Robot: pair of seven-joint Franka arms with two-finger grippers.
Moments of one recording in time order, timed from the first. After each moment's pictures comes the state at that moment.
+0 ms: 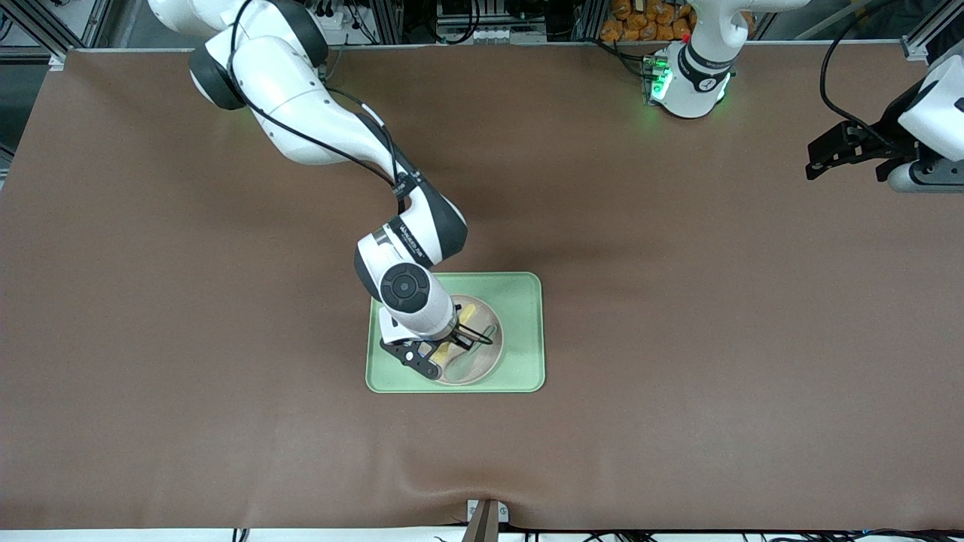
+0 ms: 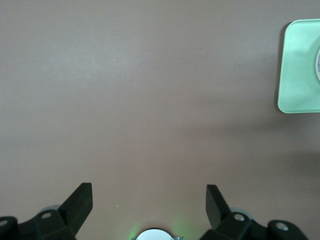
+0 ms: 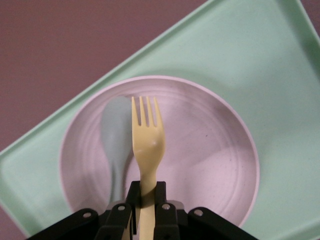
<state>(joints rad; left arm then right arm) -0.08 -0.03 -0.01 -1.56 0.00 1.46 -0.06 0.55 1.01 0.06 -0.97 0.06 2.05 1.12</state>
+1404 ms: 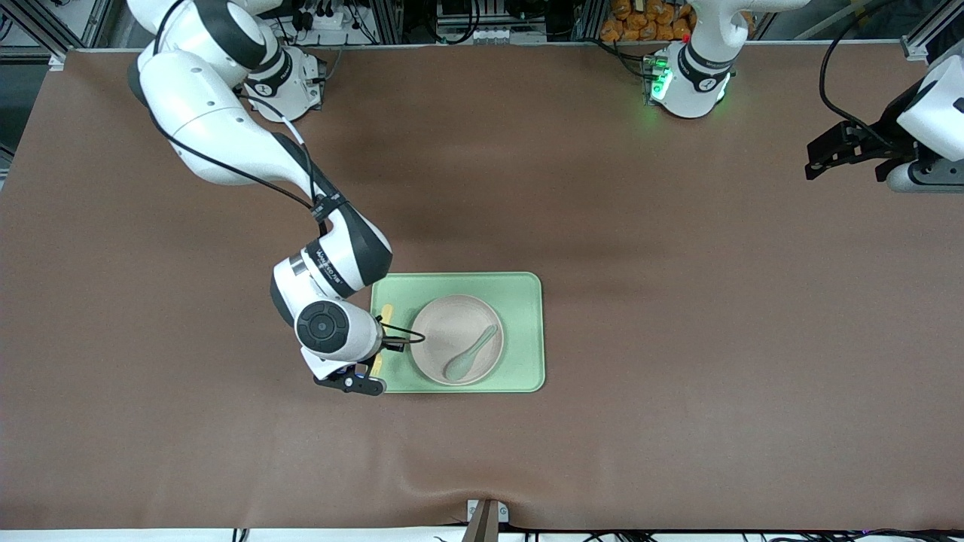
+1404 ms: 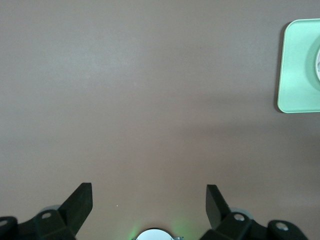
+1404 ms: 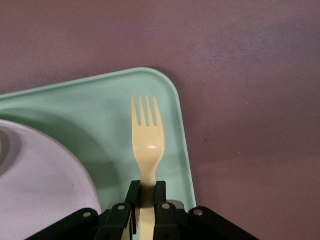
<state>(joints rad) -0.08 -0.03 -0.01 -1.56 0.00 1.46 -0.06 0.13 0.97 0.47 -1.15 -0.34 1.93 0.74</state>
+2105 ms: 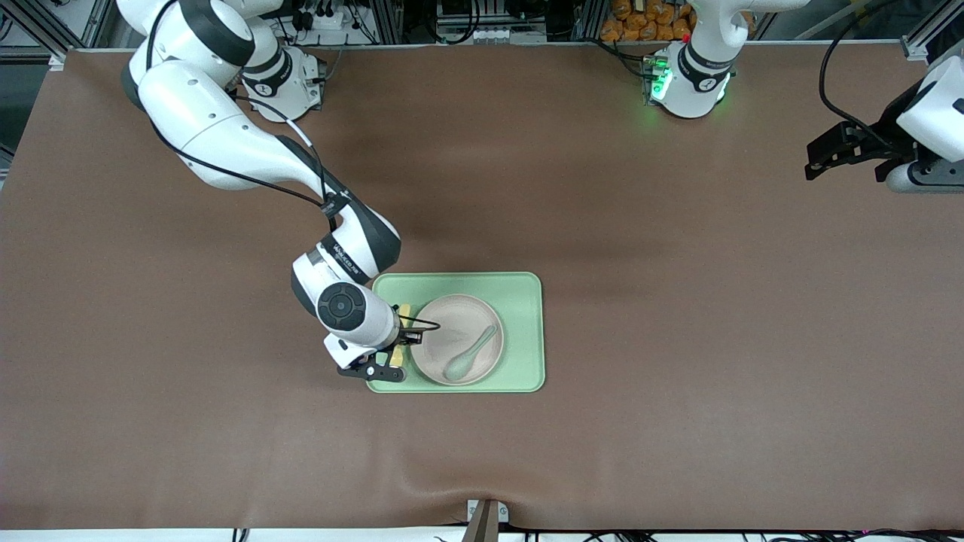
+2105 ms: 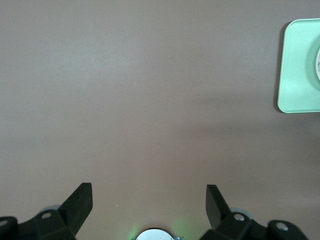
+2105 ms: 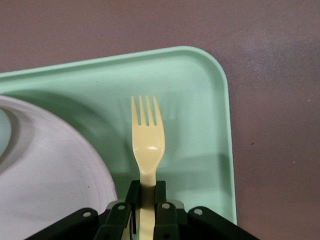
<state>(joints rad) -0.08 -0.03 -0.01 -1.56 0.00 1.46 -0.06 0.11 0.97 0.52 -1.28 -0.42 2.10 0.78</state>
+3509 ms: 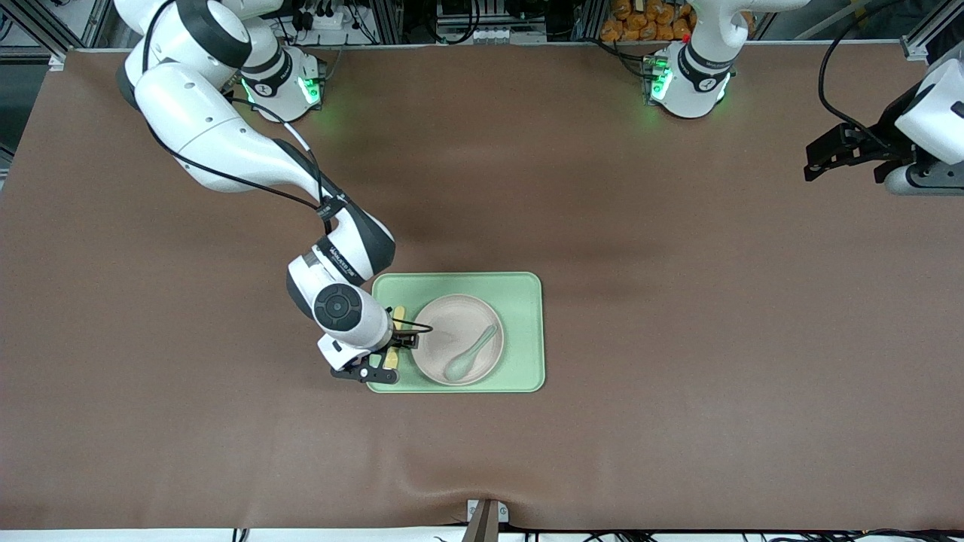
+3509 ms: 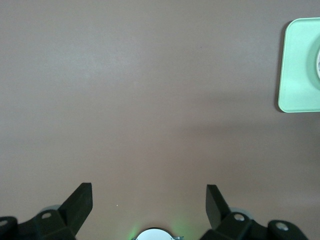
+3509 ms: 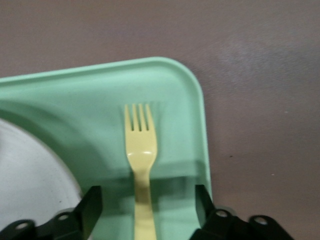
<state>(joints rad) -0.08 -0.03 -0.01 -1.56 0.00 1.46 -0.06 0.09 0.97 0.51 -1.30 -0.46 2.10 0.78</state>
